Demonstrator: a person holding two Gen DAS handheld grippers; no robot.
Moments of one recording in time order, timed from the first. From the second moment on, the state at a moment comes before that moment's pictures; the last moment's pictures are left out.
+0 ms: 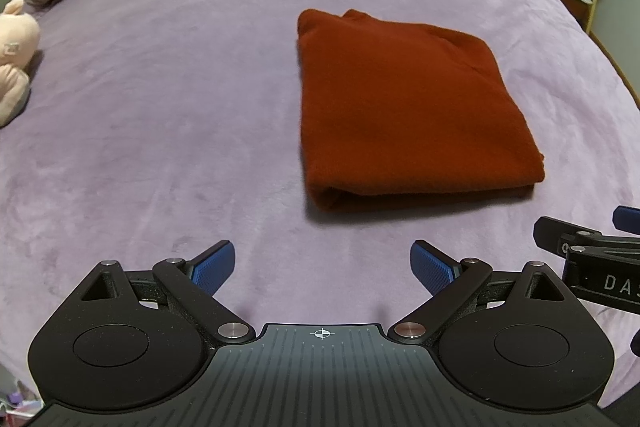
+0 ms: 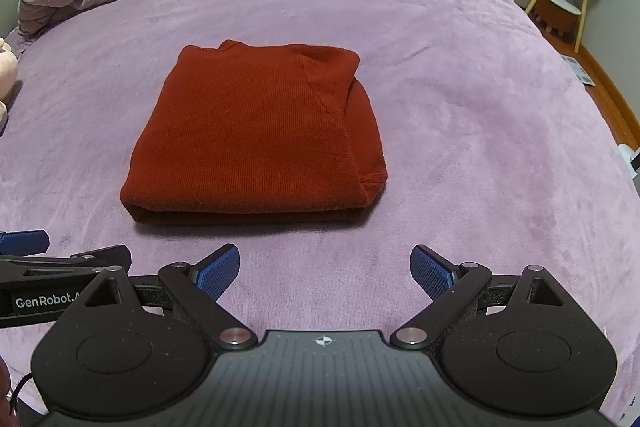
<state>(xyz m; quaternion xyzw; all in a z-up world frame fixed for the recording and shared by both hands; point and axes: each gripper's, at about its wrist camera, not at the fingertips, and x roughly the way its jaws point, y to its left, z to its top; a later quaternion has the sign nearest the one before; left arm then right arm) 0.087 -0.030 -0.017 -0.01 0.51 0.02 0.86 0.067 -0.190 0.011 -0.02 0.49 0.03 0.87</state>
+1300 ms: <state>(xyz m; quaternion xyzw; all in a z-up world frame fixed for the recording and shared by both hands) 0.082 -0.041 -0.015 0.02 0.50 0.01 0.87 0.065 -0.193 0.012 -0.01 0.49 0.03 0.87</state>
